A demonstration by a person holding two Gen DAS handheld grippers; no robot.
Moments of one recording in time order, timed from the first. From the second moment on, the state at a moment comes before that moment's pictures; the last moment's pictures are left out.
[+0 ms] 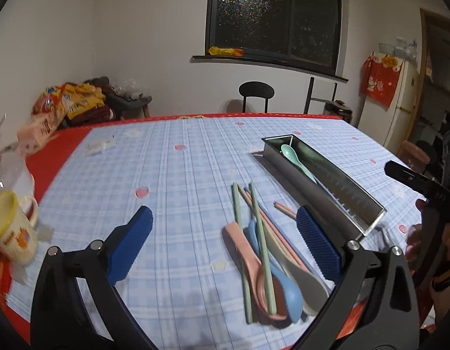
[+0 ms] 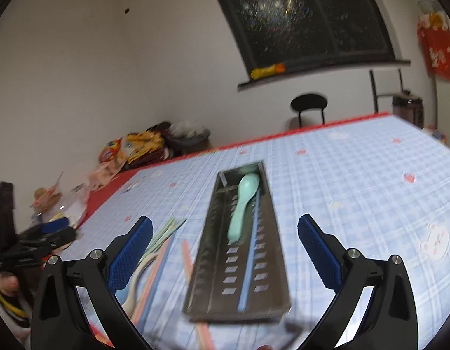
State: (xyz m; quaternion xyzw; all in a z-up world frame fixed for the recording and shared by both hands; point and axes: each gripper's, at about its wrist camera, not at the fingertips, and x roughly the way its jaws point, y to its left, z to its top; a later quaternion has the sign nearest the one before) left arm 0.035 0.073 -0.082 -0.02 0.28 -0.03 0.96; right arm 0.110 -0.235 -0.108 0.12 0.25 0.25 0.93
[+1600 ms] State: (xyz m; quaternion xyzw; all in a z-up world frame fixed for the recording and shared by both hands) left arm 0.008 0.072 -0.124 -0.03 0.28 -0.12 0.95; right arm 0.077 -0.163 -0.163 -0.05 0.42 0.27 0.86
